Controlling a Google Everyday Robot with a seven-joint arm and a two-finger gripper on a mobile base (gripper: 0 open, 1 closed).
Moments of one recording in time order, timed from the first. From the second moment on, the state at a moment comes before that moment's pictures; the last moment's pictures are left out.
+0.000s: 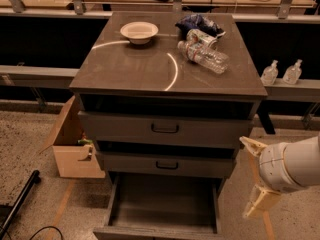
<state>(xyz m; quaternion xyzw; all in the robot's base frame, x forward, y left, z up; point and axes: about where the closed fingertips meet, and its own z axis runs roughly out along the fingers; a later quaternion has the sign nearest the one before) 0.409 -0.213 0.741 -0.65 0.72 0.02 0.26</state>
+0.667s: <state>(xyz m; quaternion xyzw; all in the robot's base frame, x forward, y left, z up) 0.403 -0.219 0.661 -0.66 0.72 0.00 0.23</state>
